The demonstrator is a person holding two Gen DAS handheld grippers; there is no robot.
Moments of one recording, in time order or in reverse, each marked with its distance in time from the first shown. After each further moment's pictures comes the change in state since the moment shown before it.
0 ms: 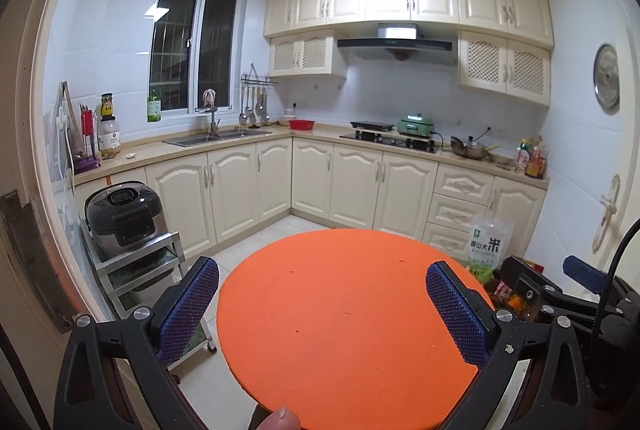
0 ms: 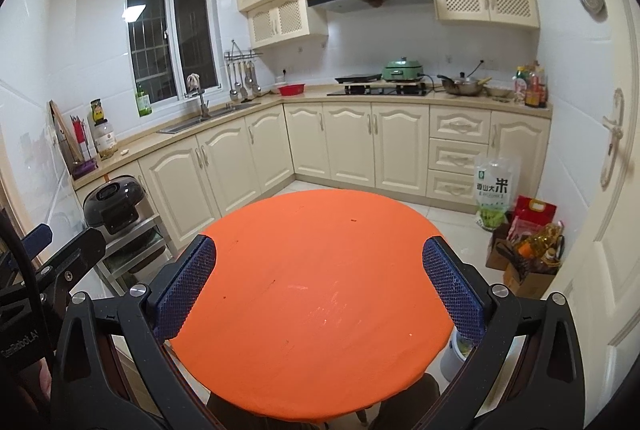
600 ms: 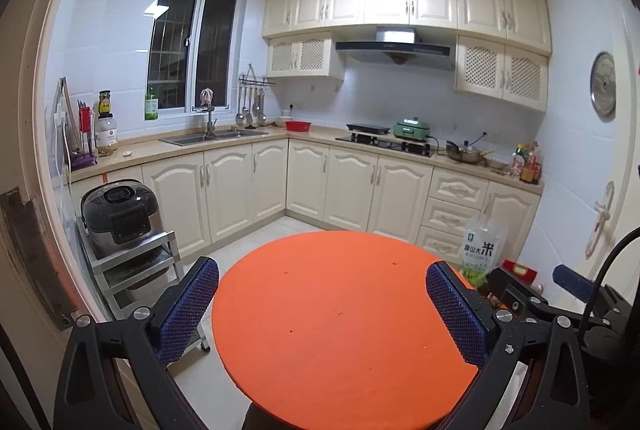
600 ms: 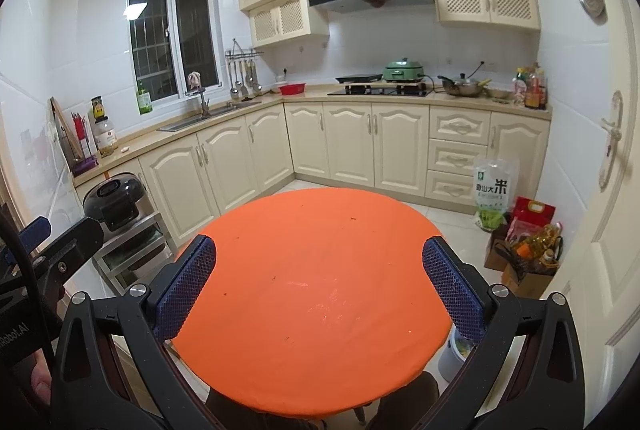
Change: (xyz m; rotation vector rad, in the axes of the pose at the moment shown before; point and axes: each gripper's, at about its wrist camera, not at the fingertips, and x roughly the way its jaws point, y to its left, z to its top) left arm -0.004 0.013 0.010 -0.020 -0.008 -0.018; right arm -0.003 0.003 -0.003 -0.008 0.006 0.001
